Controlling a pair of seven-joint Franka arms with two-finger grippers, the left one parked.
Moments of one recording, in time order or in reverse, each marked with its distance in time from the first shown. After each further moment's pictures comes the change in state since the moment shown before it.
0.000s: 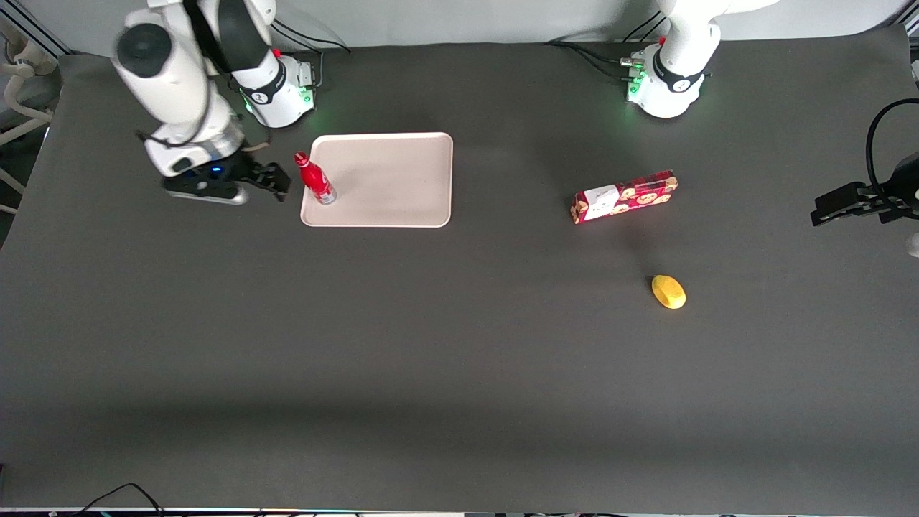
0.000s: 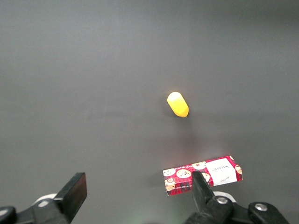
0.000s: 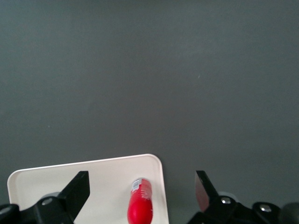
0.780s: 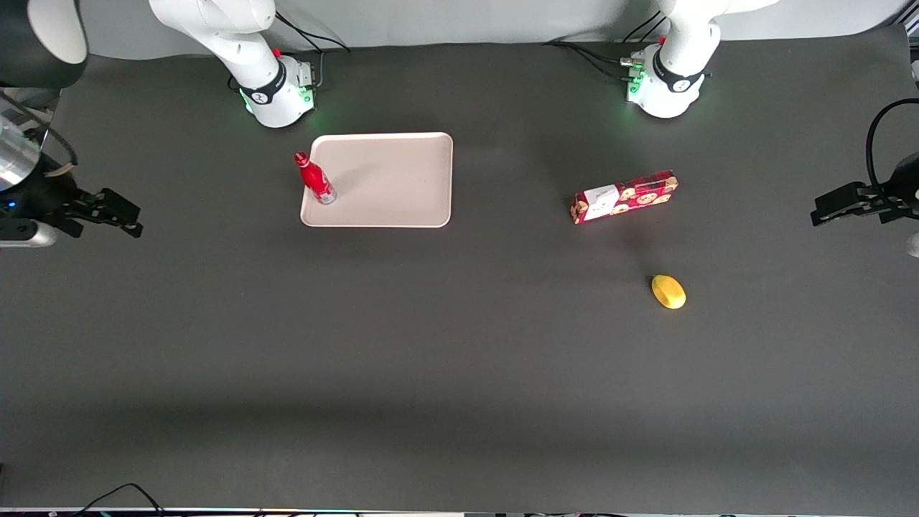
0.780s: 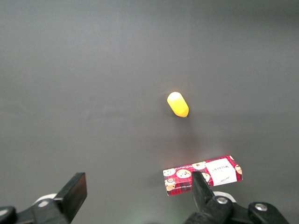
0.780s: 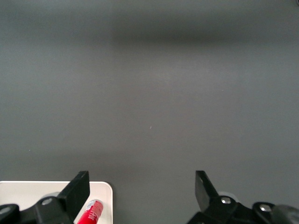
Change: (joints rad) arm -0.107 0.261 -0.185 0.565 -0.053 -0.272 -0.403
